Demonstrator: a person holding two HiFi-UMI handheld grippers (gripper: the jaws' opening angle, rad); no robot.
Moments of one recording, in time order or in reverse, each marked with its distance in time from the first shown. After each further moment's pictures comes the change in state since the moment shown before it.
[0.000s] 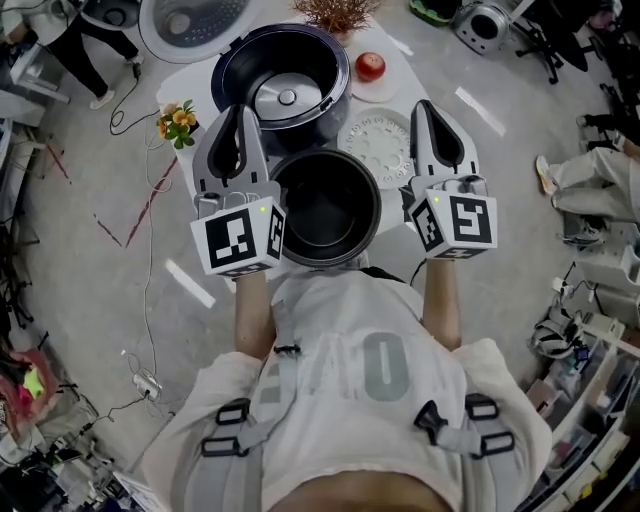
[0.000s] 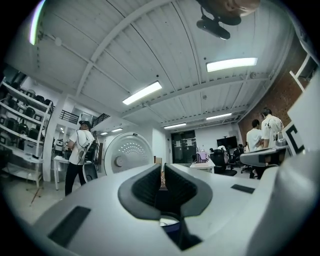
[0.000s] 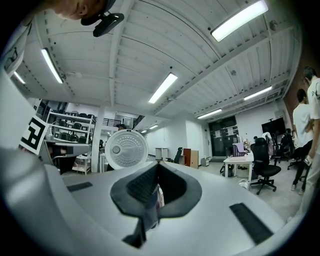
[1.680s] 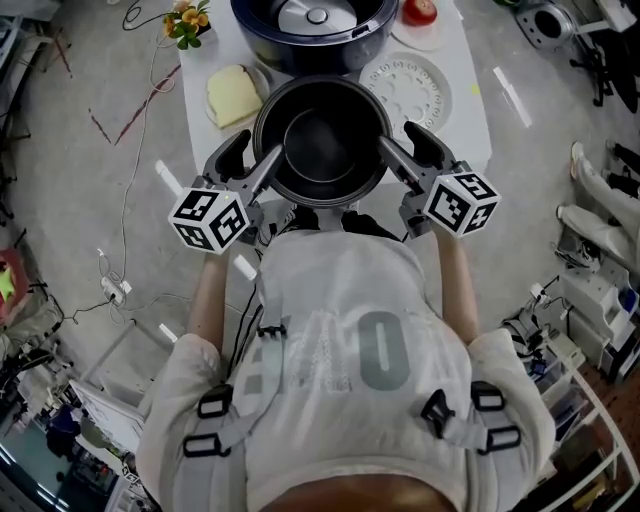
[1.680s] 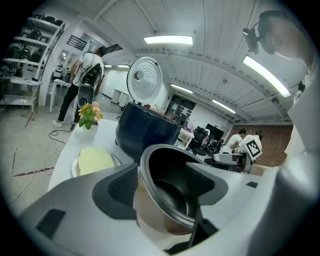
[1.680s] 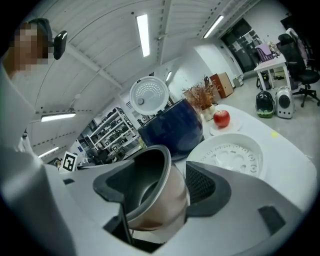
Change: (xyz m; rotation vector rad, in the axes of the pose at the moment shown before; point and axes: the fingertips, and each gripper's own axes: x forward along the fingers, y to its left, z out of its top) left arm -0.134 -0.020 -0.205 -0.462 0.550 -0.176; right arm -0.054 0.057 -0.199 0.493 0.596 0.535
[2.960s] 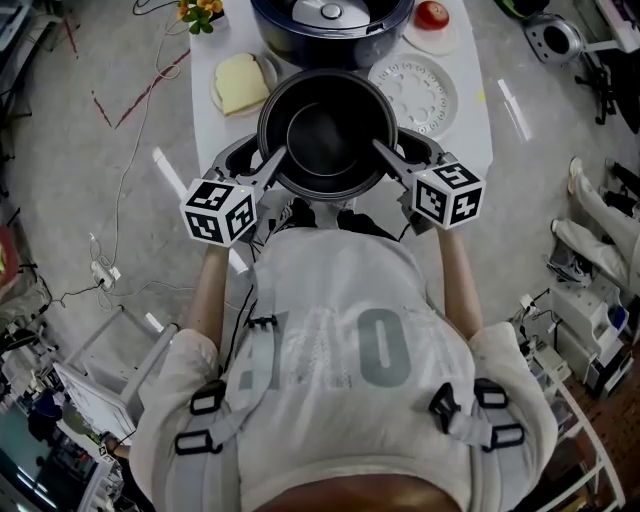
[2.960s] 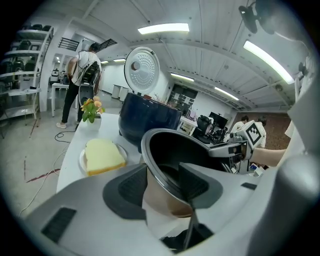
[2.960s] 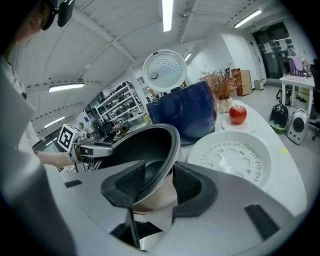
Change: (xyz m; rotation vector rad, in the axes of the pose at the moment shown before) left arm -0.004 -0.003 -0.033 0.062 0.122 0.059; right arm 0.019 0.006 -0.035 -0.221 0.253 0.020
